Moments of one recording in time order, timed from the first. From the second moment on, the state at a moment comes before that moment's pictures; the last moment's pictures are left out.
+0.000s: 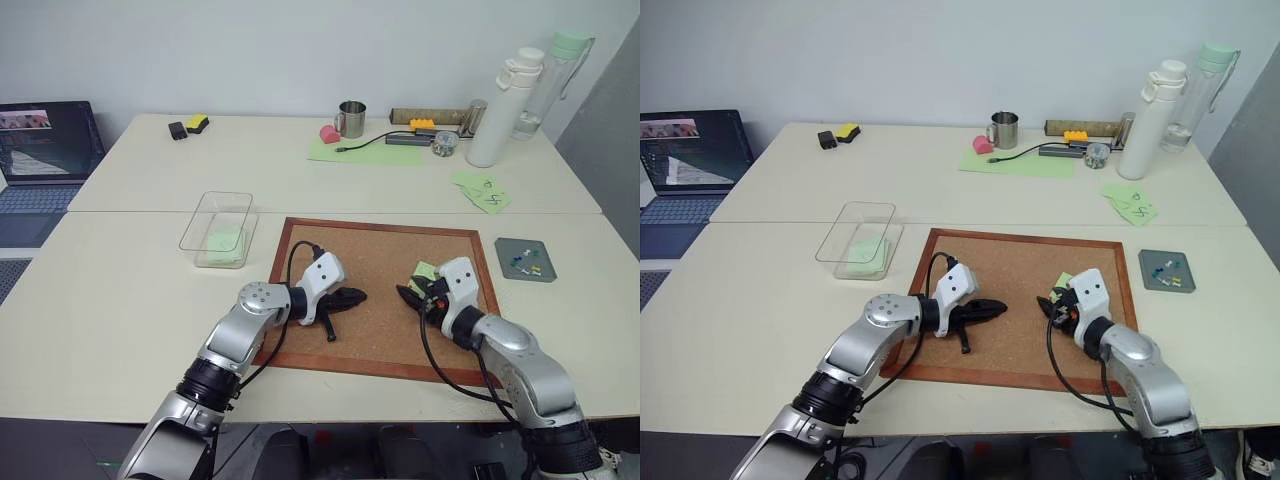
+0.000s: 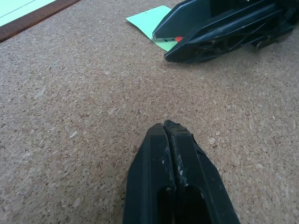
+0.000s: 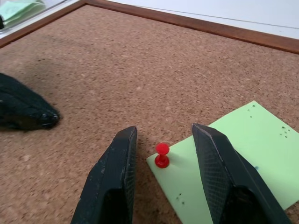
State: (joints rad) left arm -0.44 0.36 -0.32 0.10 -0.14 0.35 -0.90; right arm -0.13 -0.36 0.07 -0.25 0.28 0.54 0.41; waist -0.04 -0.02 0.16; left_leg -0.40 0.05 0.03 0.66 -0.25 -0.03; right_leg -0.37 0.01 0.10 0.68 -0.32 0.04
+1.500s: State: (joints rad) left arm -0.57 0.15 0.04 0.09 -0.65 0.97 -0.78; right arm -0.14 -0.74 0.16 -0.42 -0.01 0.17 0.68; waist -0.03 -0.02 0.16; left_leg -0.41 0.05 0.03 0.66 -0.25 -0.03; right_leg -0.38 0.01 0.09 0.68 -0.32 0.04
